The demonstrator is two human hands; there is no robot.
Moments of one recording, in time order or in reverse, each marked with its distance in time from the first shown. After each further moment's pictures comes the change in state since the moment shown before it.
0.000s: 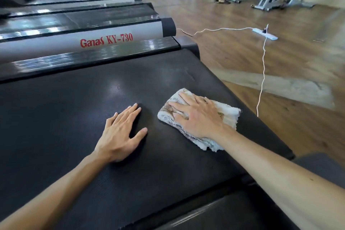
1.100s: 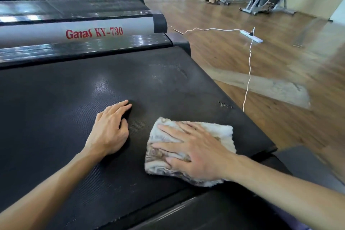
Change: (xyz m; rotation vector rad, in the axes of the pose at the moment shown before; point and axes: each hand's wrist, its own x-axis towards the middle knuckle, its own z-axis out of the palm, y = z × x) left_hand 0.002 0.002 0.002 -0.120 0.145 -0.057; right_hand -0.094 -0.021 -0.001 0.001 -0.118 -0.350
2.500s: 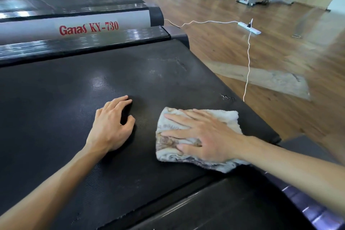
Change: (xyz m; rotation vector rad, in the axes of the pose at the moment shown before) left_hand -0.002 0.003 -0.002 0.004 -0.003 -0.027; right_hand 0.004 0.023 -0.009 0.003 -0.026 -0.027
